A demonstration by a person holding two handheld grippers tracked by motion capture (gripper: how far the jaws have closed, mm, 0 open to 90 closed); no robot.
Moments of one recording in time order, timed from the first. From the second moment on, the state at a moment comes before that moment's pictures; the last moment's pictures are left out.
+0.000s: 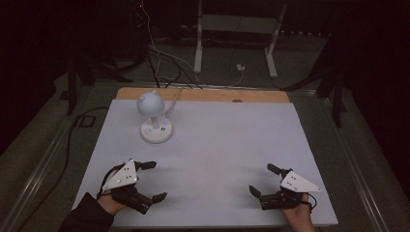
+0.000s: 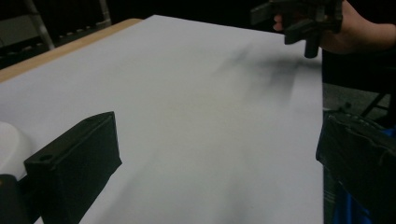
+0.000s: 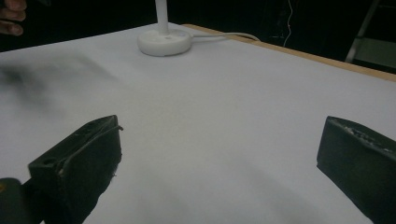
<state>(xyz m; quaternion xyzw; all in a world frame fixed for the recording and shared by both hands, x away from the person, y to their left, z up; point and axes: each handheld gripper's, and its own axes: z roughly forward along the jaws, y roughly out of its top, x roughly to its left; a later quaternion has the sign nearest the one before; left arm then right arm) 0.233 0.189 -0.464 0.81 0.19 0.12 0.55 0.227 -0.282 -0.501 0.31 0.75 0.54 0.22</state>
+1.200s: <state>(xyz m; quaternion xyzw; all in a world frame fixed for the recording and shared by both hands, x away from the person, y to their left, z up) 0.290 0.178 -0.436 0.77 0.26 0.18 0.55 0.227 -0.284 -0.501 0.31 0.75 0.54 0.22</state>
